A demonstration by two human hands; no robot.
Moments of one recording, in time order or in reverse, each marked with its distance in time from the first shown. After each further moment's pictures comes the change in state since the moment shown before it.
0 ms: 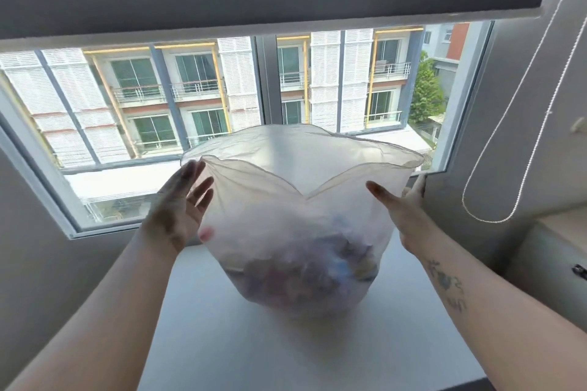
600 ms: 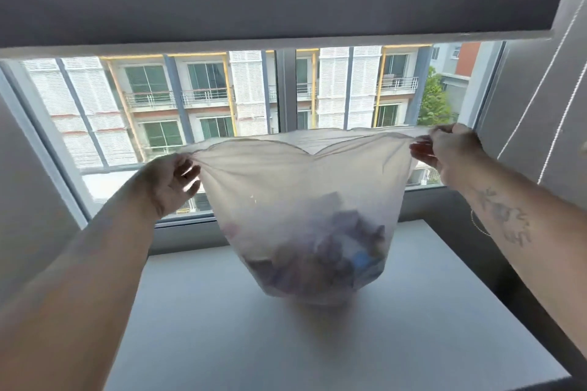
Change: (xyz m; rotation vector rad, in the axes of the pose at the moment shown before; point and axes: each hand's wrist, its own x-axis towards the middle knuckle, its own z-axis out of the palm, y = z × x) left_hand 0.004 0.075 0.005 0.198 0.136 -0.191; right_hand -0.001 -0.143 -0.006 0.190 0.190 -0.046
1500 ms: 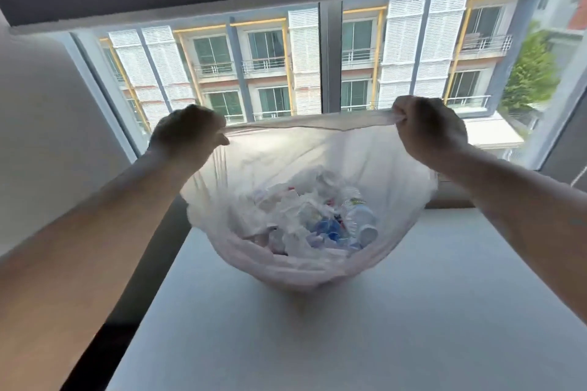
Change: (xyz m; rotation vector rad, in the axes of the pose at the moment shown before) left_hand -0.038 0.012 0.006 1.933 0.340 0.861; right_hand 0.012 0.053 0.068 -1.122 -0.310 -0.821
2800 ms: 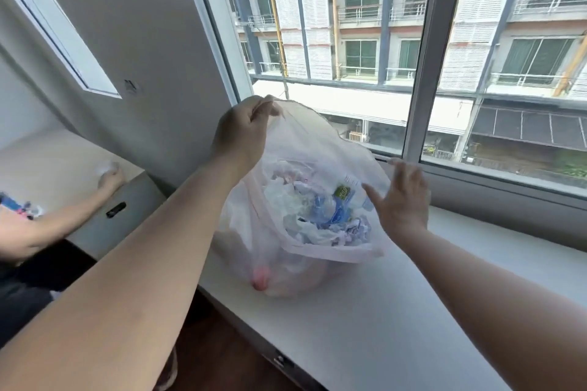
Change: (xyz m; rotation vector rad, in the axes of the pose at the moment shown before) left_hand -0.065 0.072 0.023 -0.548 0.228 -0.658; right_hand -0.079 -0.017 0.204 0.361 -0.257 -0.148
